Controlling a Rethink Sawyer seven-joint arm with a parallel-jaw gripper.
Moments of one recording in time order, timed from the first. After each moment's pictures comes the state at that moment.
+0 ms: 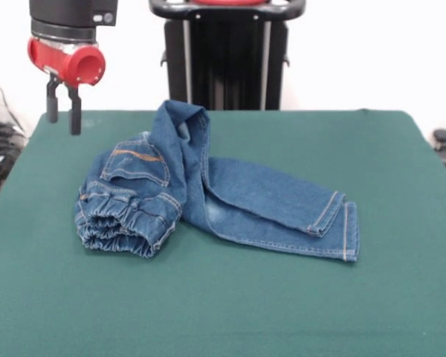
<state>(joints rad) -0.61 -0.76 0.00 1.87 -0.04 0.19 1.93</state>
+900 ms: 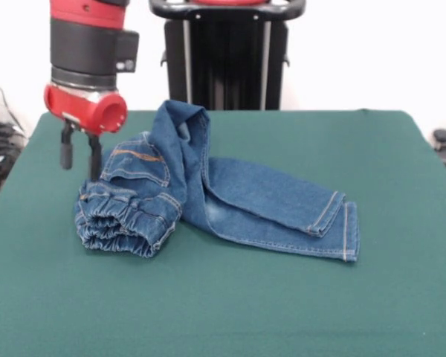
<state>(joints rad) -0.52 -0.63 0.00 1.77 -0.04 0.10 1.93</state>
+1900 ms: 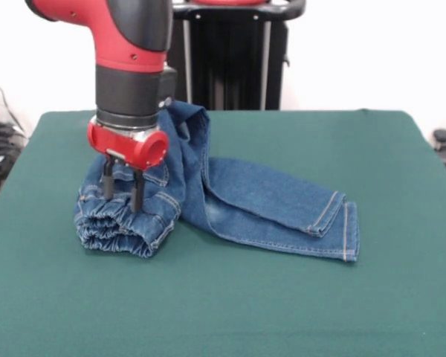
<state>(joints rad) -0.47 -0.51 0.00 1.74 -0.03 0.06 1.93</state>
